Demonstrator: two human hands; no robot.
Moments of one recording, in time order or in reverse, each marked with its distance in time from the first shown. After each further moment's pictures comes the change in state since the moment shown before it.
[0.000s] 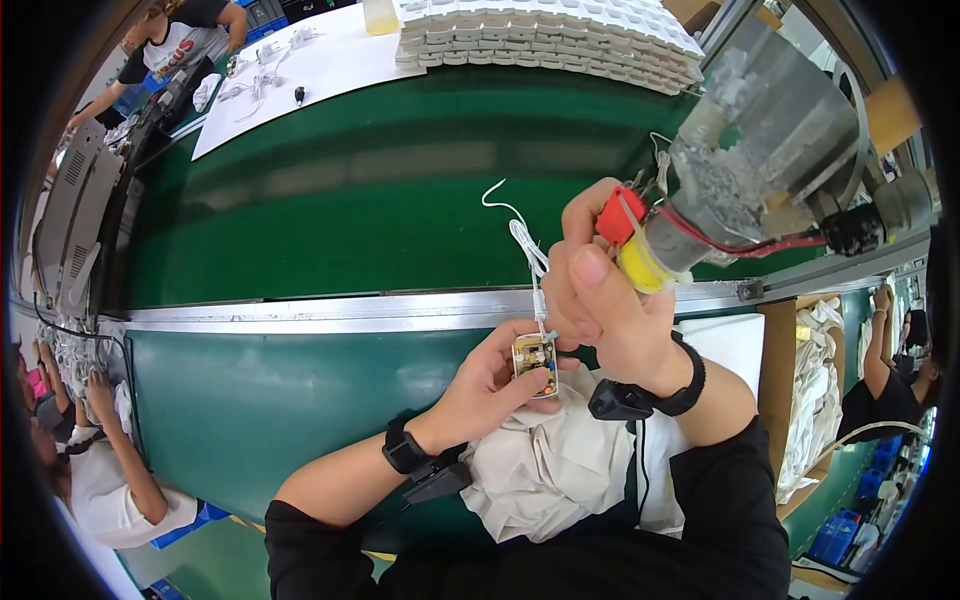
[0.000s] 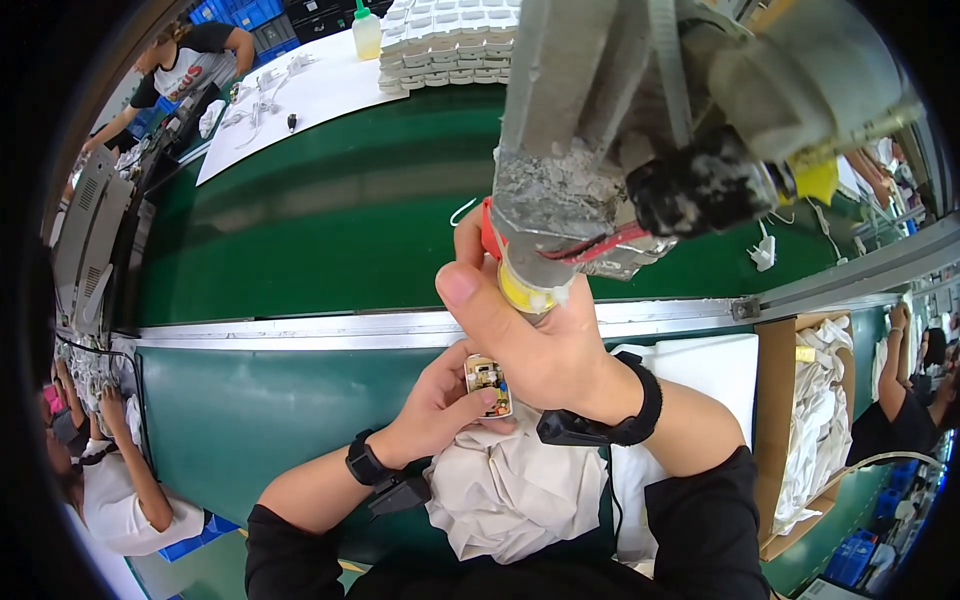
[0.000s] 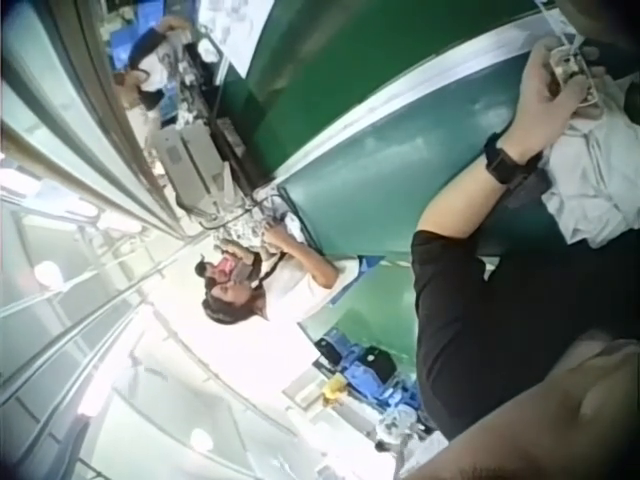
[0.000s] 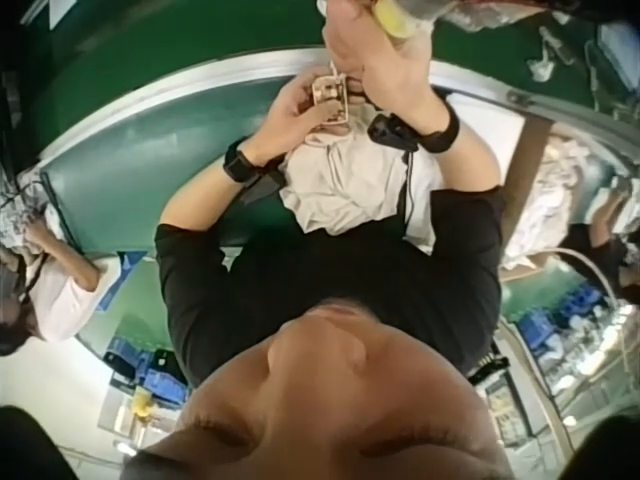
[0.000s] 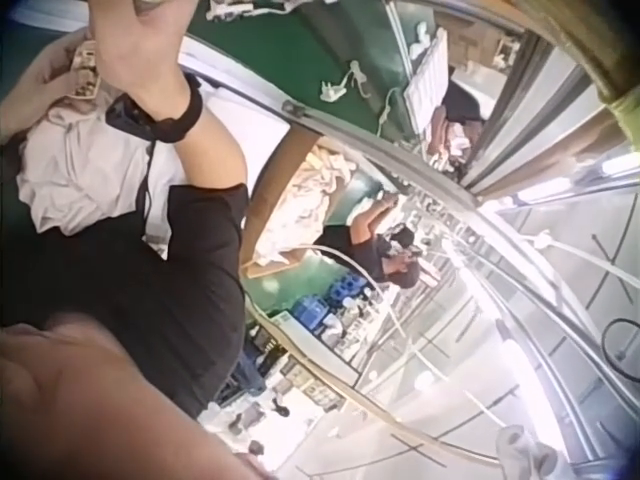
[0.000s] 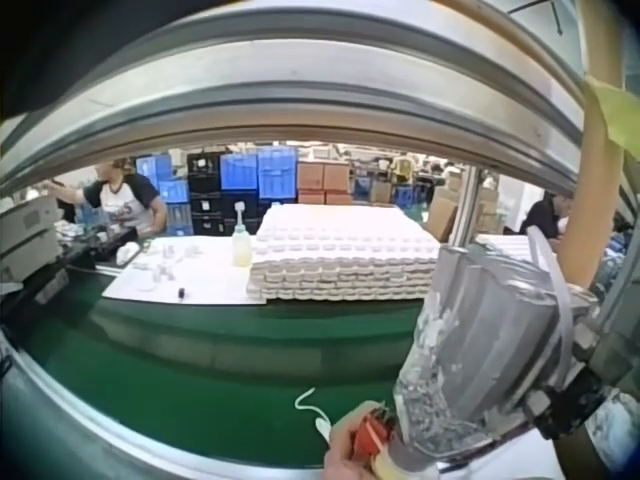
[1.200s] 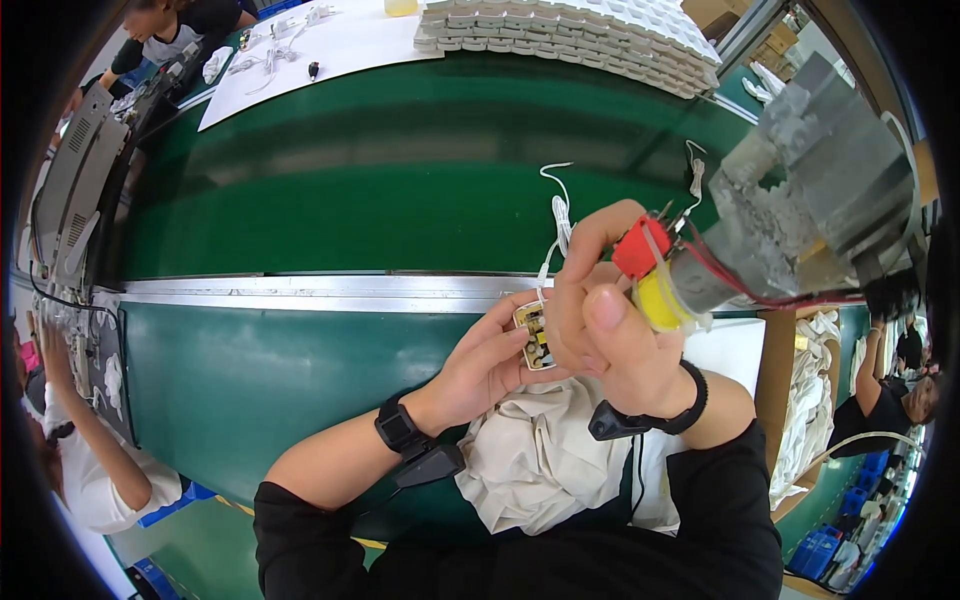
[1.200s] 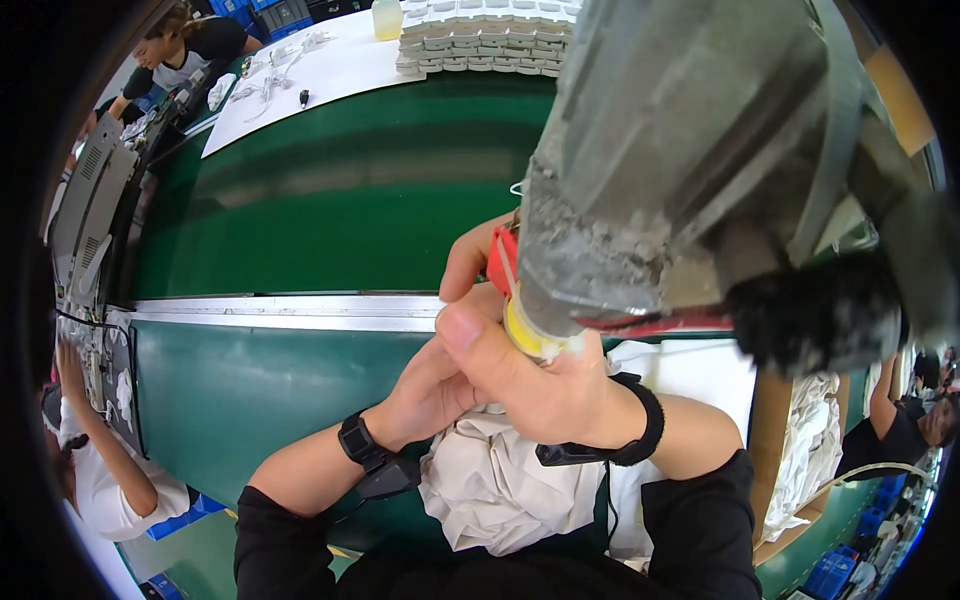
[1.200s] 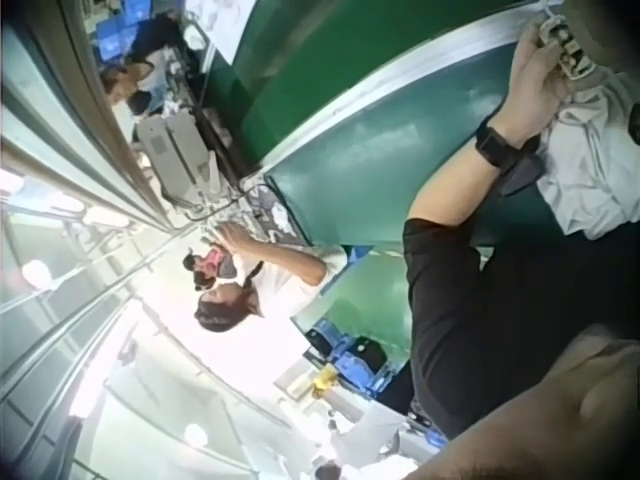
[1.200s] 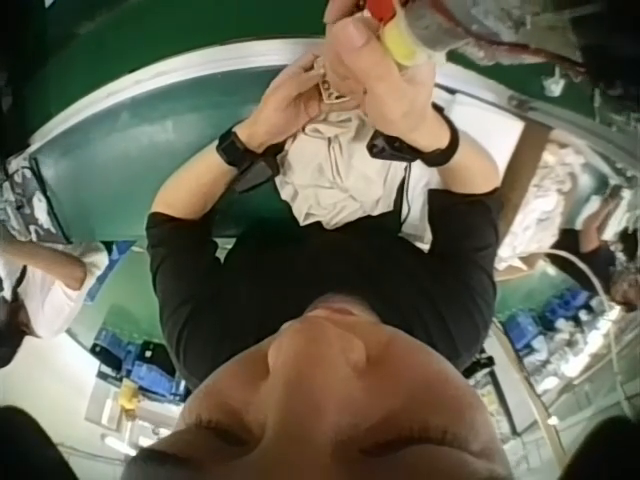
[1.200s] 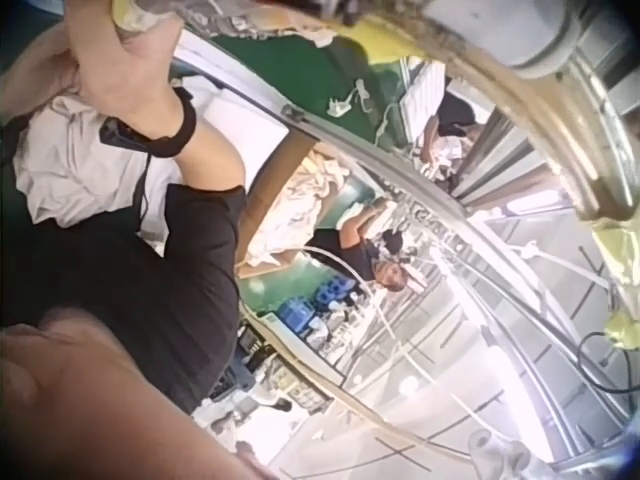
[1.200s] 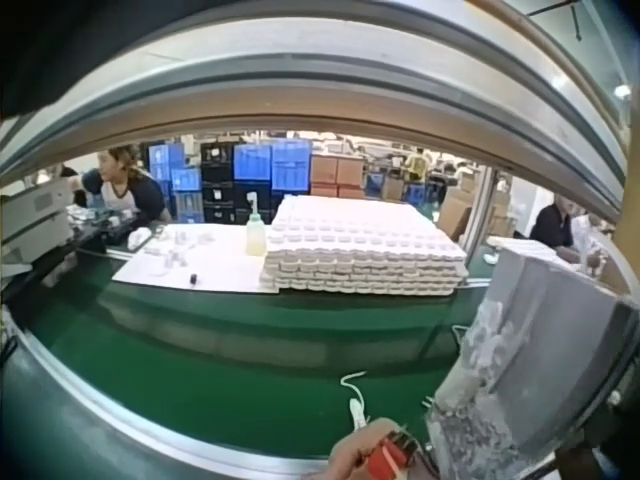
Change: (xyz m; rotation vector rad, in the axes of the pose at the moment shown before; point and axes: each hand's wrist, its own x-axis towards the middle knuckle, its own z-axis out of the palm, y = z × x) left_hand 0.003 -0.003 -0.012 -0.415 -0.036 0.060; right_hand -0.020 -0.012 0.015 0.041 0.044 0.133
